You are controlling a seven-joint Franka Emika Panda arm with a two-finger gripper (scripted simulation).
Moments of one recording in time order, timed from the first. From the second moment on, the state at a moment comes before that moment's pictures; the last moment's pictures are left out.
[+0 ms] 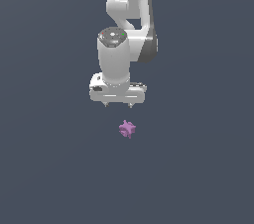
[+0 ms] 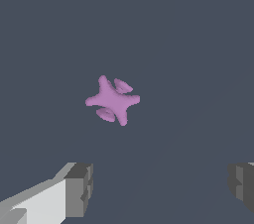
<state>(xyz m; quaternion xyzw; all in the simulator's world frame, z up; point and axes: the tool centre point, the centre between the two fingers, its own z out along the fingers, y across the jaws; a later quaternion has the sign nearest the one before) -0.003 -0.035 0.170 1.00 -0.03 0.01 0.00</state>
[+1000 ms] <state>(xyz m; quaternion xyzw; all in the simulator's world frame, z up) 0.010 -0.012 0.186 1.00 0.01 0.02 -0.01</state>
